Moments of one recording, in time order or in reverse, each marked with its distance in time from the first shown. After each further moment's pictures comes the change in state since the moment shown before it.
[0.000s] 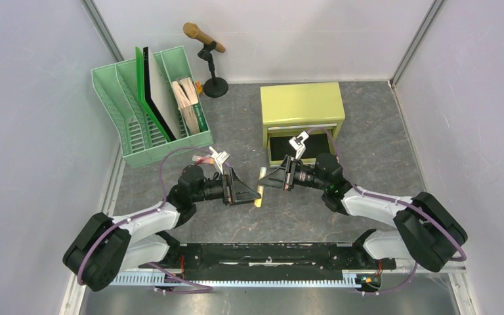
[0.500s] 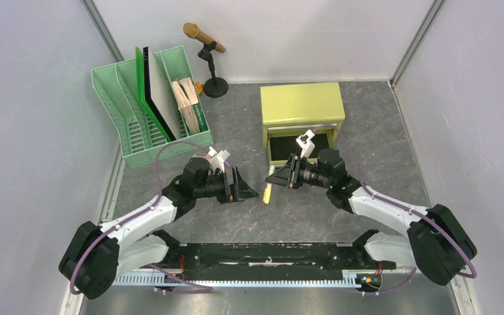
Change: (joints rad) left arm 0.000 -0.076 0.148 -0.541 -0.158 0.252; right arm -0.047 -0.101 0.042 -0.340 0.093 -0.192
